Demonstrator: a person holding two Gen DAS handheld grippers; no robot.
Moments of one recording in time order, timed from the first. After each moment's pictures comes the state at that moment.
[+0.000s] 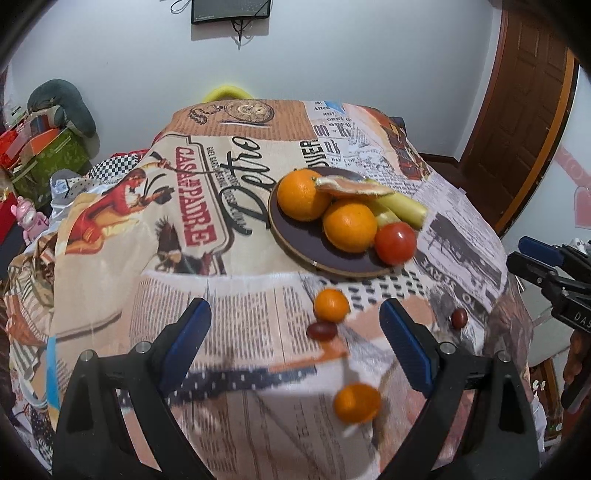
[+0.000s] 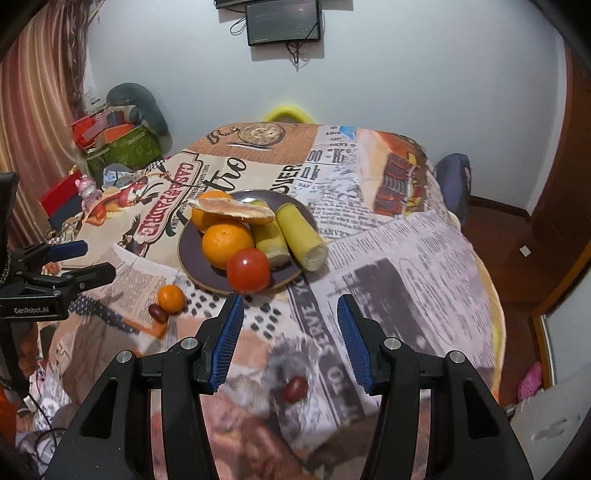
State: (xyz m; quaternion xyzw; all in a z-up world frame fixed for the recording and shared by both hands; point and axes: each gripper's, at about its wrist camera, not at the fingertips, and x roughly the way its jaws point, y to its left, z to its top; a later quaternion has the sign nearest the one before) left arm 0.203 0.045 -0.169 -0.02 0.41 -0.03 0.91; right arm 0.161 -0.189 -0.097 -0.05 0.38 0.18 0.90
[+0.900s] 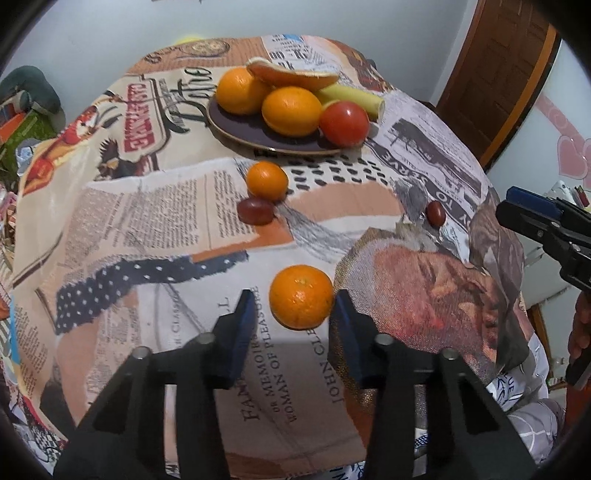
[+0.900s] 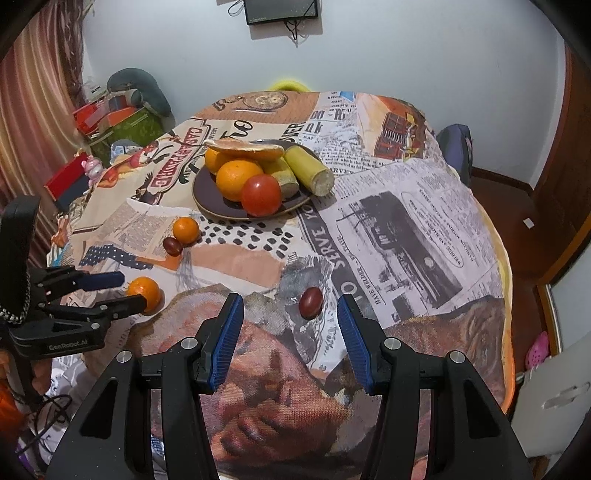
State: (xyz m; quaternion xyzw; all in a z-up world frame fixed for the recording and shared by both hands) left arm 0.167 0.001 -0.236 -0.01 0.50 -0.09 0.86; right arm 0.116 -0.198 -0.130 -0.04 0.42 0.18 0.89
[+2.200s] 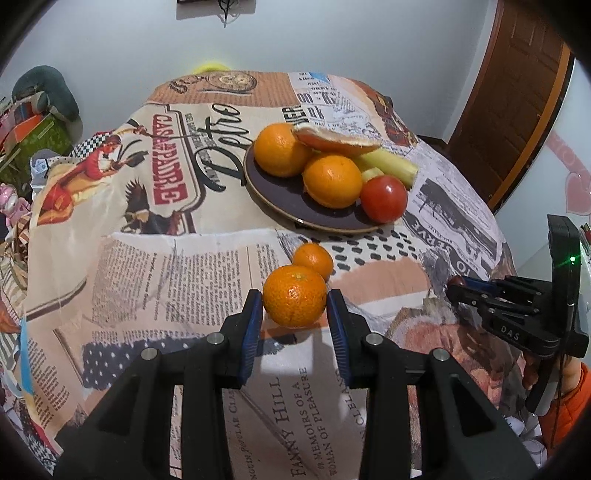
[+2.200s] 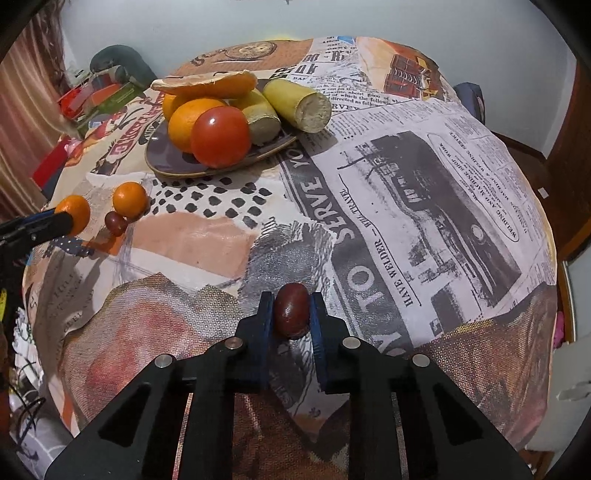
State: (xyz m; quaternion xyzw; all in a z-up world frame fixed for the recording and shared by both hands) left arm 0.203 0.033 -0.204 -0.03 0.44 -0.06 0.89; right arm 0.165 -0.197 -0.193 -0.02 0.49 0.19 0.85
